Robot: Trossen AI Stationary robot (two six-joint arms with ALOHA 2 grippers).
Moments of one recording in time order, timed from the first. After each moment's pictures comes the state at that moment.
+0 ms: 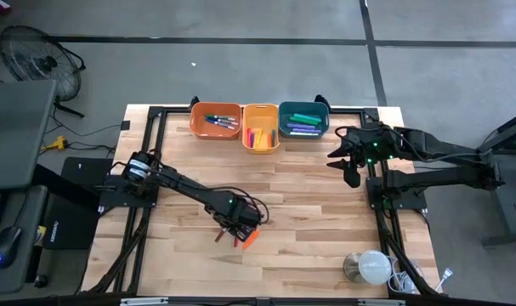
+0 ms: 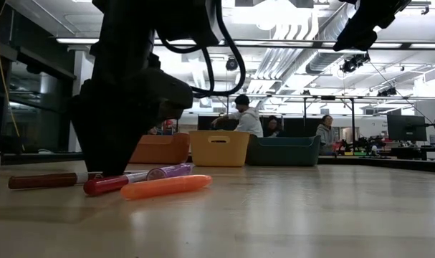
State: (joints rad) left arm -0.31 2.03 1.32 -0.83 0.12 -1.22; right arm -0.20 0.78 0.89 -0.79 -0.08 0.12
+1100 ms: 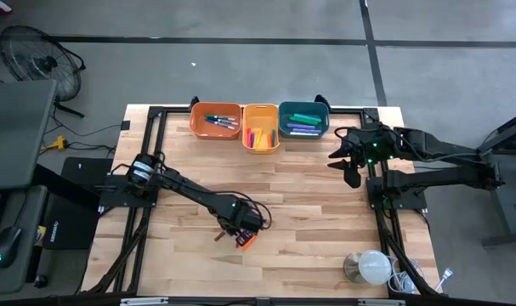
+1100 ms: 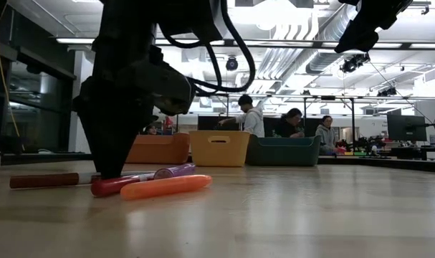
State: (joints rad) left arm -0.31 2.03 1.38 -0.93 0.02 -1.08; right arm -0.20 0.78 0.89 -0.81 -0.08 0.12
